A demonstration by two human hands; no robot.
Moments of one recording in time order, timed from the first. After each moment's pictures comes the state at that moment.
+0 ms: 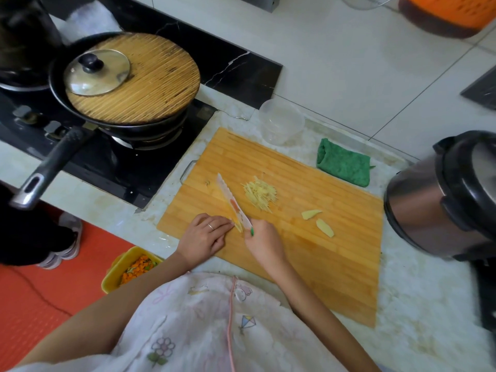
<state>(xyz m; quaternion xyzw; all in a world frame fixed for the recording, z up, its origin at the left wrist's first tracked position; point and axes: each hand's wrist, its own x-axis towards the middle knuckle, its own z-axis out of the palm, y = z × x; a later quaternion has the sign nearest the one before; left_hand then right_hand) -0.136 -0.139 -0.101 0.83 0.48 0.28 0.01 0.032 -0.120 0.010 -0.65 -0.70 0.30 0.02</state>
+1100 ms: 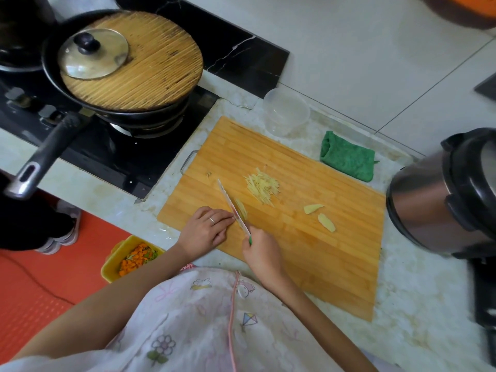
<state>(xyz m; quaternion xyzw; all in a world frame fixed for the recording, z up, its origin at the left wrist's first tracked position) -0.135 -0.138 -0.104 0.83 0.47 0.30 0.01 0.032 -0.150 0.001 -0.64 -0.72 0.27 0.02</state>
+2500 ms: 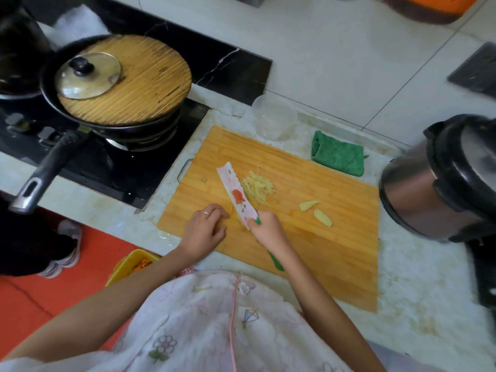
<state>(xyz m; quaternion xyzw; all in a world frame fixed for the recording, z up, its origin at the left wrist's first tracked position) -0.130 -0.139 -0.084 0.74 0.59 0.27 0.18 0.047 -0.112 -0.006 -0.66 -0.63 0.40 0.09</state>
